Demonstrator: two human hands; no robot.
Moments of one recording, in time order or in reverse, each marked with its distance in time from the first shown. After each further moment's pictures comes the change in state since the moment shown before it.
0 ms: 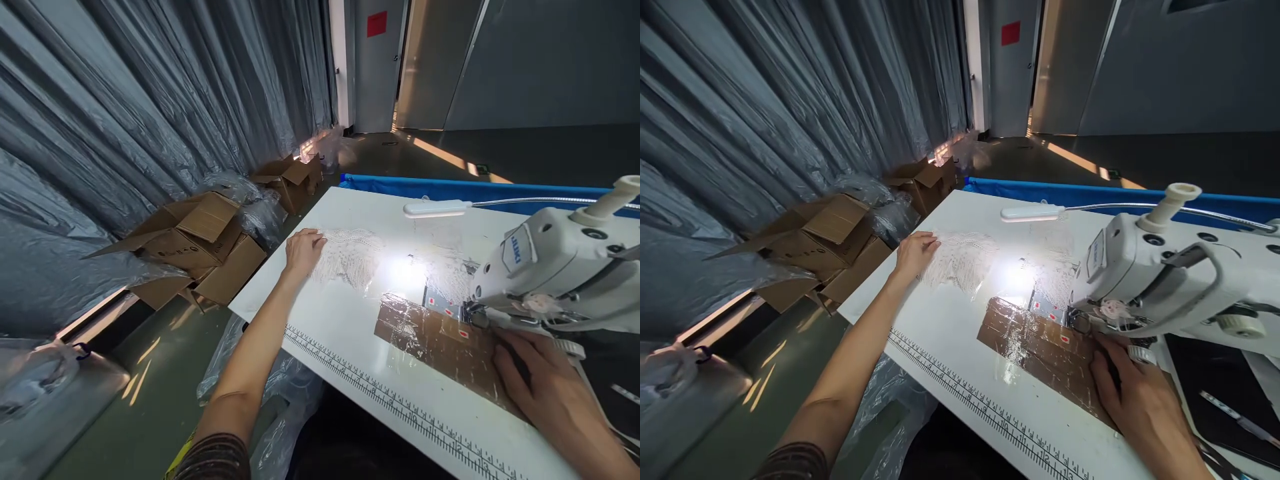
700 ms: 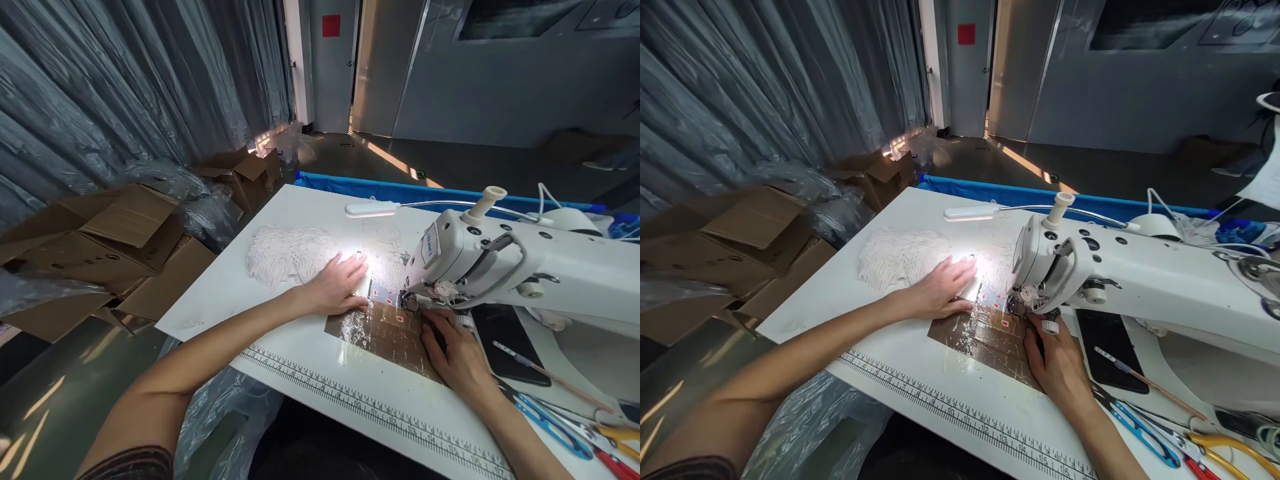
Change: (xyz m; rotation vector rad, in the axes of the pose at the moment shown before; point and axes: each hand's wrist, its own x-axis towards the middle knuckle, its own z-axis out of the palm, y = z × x) left_hand -0.044 0.131 0.036 0.063 -0.565 0.889; right_hand 0.000 -0.009 -0.003 0.038 -0.083 0.144
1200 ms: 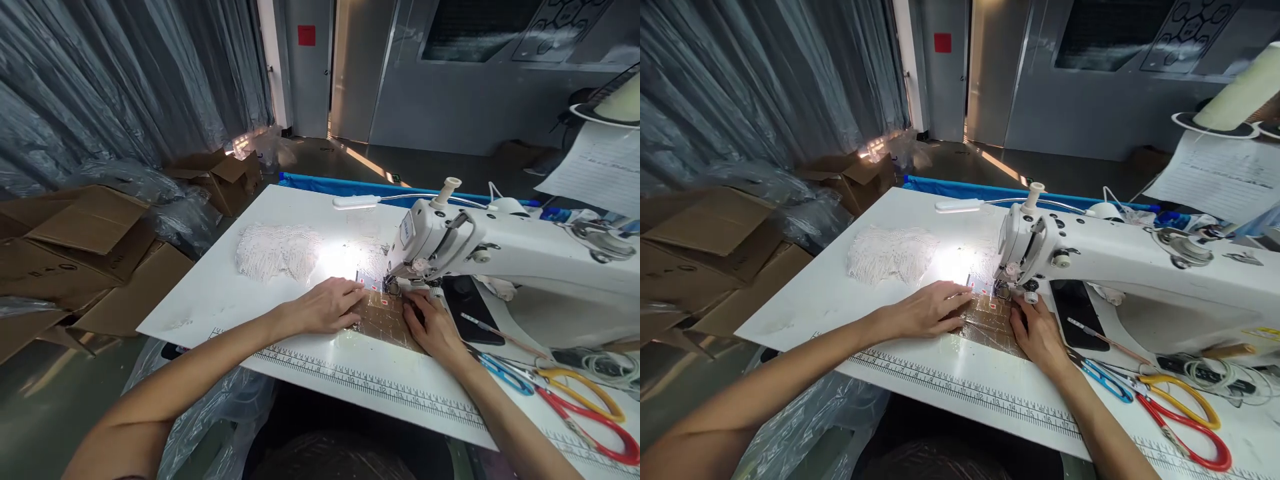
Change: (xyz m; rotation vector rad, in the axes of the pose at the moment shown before) left_hand -0.030 0.036 0.006 -0.173 0.126 0.230; right_hand 0.006 -0.008 -0.006 0.007 -0.019 0.040
